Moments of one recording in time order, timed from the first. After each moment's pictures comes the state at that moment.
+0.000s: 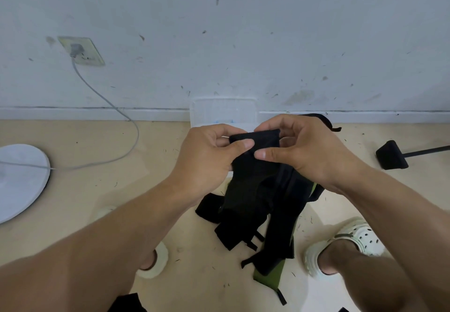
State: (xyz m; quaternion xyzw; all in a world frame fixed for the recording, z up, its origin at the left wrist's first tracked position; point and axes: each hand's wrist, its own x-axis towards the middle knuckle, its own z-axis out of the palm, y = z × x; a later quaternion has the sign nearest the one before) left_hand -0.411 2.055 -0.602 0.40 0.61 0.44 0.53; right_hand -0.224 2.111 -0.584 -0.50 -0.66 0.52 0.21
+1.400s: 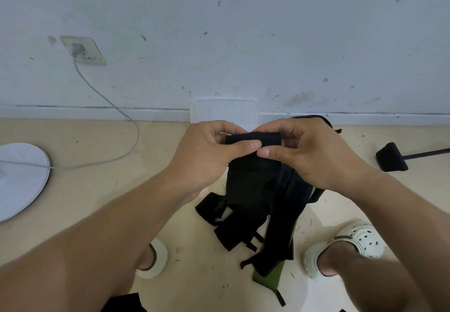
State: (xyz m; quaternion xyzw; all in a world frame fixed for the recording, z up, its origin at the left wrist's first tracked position) left_hand -0.418 2.061 -0.597 0.39 0.60 0.43 0.55; right_hand -0.221 2.111 -0.582 -0.46 -0.72 0.48 0.20
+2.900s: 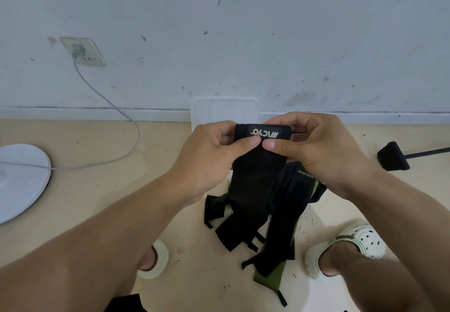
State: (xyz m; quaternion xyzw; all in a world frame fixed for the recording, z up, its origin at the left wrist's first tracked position) left_hand -0.417 2.060 -0.602 0.44 0.58 0.41 0.55; right_hand -0.221 2.109 -0.582 -0.50 -0.61 0.53 0.30
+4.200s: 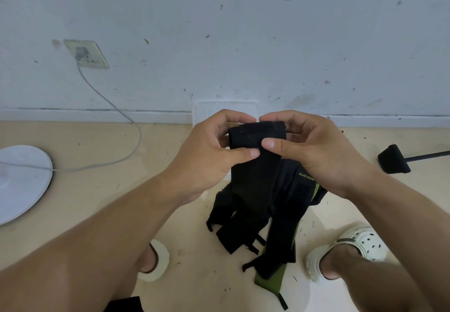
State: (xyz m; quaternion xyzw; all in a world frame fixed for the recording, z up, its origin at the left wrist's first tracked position) left_hand -0.425 2.061 -0.597 0.47 0.55 0.43 0.54; right_hand -0.223 2.110 -0.579 -0.45 -0.62 0.58 0.28
